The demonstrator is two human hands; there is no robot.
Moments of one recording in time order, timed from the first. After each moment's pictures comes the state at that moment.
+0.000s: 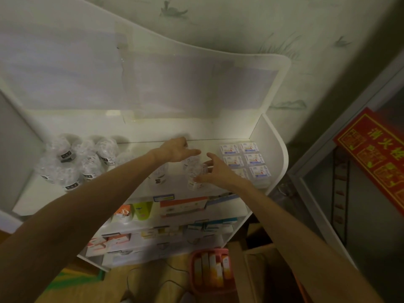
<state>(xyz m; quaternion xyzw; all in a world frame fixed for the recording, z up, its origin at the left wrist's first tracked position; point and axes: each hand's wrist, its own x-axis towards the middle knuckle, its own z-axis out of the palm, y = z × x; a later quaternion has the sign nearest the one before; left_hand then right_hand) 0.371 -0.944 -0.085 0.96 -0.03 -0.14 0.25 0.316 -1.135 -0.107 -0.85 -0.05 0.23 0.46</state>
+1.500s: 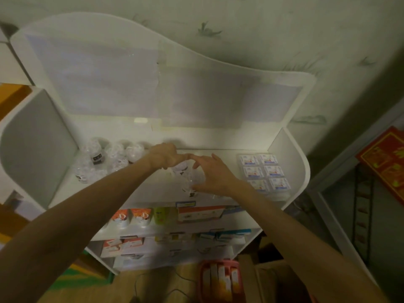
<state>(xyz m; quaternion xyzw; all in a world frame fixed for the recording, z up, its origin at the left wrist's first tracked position) 0.344 -0.853 -0.061 0.97 0.06 -0.16 0.14 0.317 -1.058 -0.083 -0.92 -0.34 0.04 0.17</state>
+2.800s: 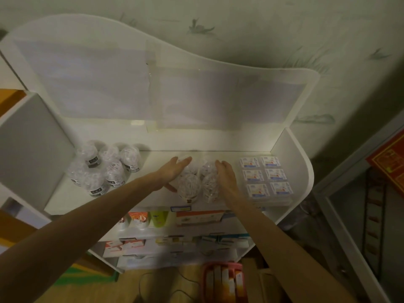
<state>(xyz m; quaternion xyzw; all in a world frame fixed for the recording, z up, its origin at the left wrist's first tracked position) 0.322 -0.888 -0.095 0.80 0.18 -0.20 0.54 0.331 -1.080 -0.118 -0.74 0.14 0.11 0.65</state>
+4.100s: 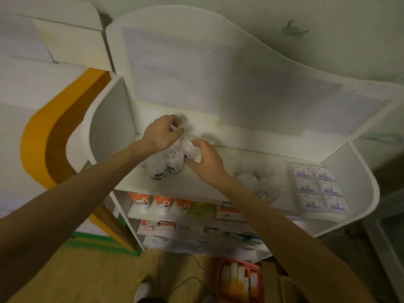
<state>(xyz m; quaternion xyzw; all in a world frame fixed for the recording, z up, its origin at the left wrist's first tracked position) 0.301 -0.687 -0.041 0.94 0.08 0.08 0.31 0.302 -0.876 -0.089 -0.88 -0.26 0.02 0.39</state>
